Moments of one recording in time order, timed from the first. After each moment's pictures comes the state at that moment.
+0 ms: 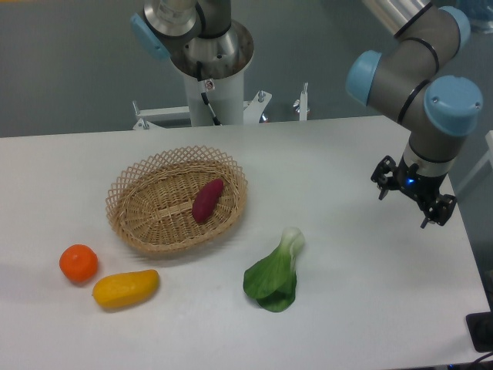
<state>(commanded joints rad) 2.74 -2.03 -1.46 -1.12 1.53 1.52</state>
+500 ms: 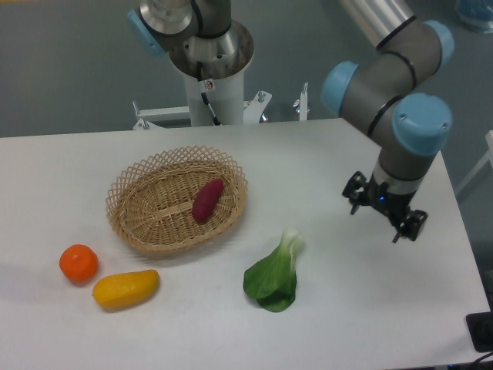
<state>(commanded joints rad) 2.62 -2.04 -1.47 -1.12 1.52 1.29</state>
